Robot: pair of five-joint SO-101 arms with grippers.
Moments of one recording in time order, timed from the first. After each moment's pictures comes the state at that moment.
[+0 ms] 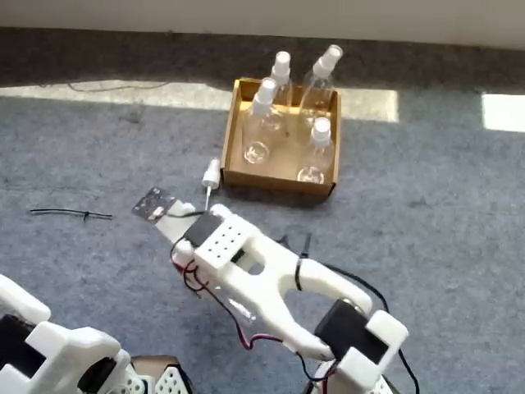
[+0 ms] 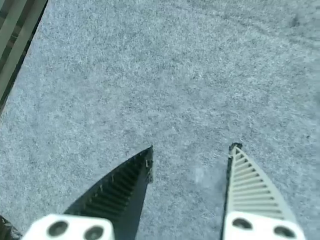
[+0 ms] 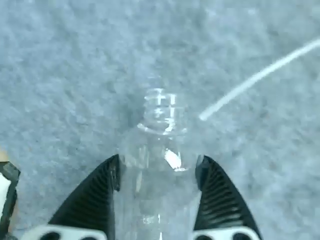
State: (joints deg) left arm -64.7 -2.6 17.8 48.0 -32.2; right arm -54.6 2.5 18.5 68.0 4.8
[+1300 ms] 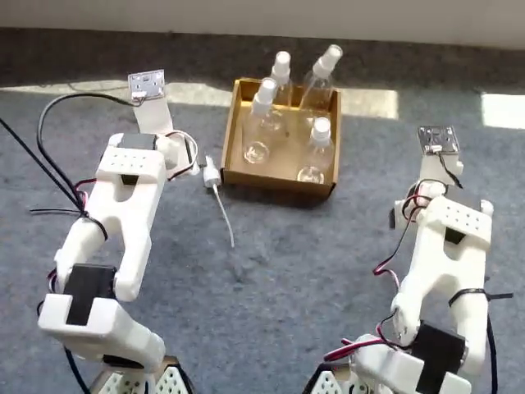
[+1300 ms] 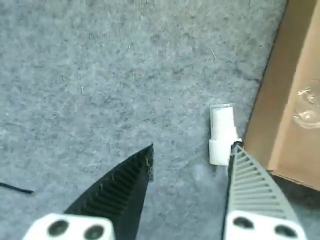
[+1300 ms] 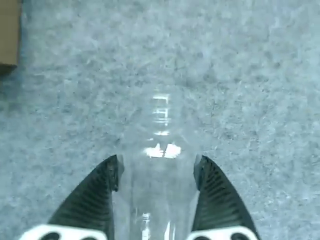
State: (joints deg) left arm -2.4 4.9 16.7 51.4 20.5; right arm 18.3 -12.9 34.1 54.9 25.5
